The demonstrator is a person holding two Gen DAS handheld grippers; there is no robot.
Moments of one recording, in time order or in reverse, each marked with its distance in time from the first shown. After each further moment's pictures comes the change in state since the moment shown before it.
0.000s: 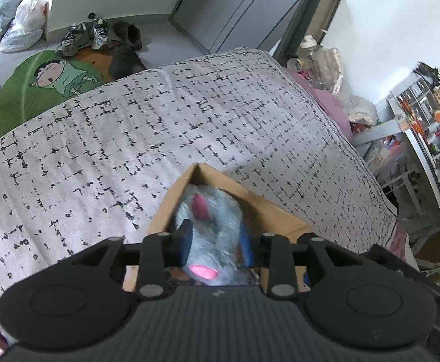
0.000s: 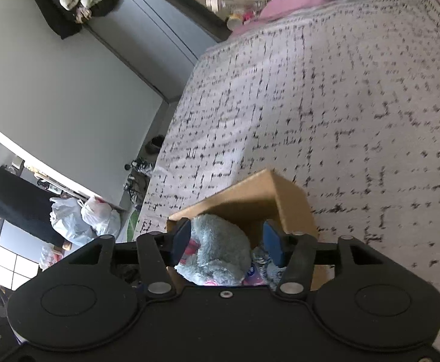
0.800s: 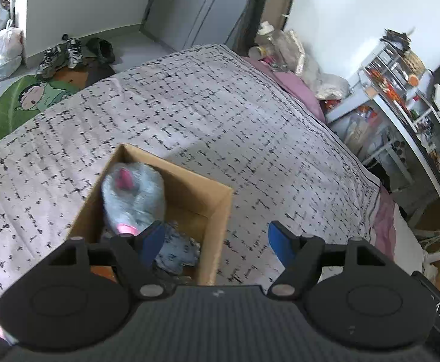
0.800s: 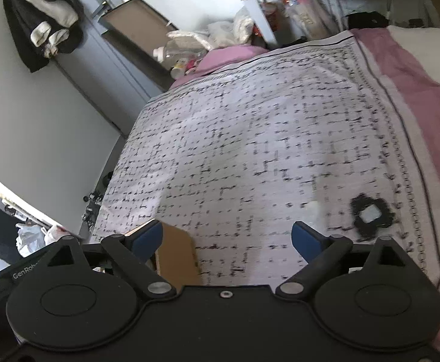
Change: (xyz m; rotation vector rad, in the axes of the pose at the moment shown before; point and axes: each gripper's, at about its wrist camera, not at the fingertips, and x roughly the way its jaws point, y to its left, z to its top) left arm -0.028 -0.094 -0.041 0.127 -0.004 0.002; right arm -0.105 -0.095 0.029 0.011 -0.127 -0.167
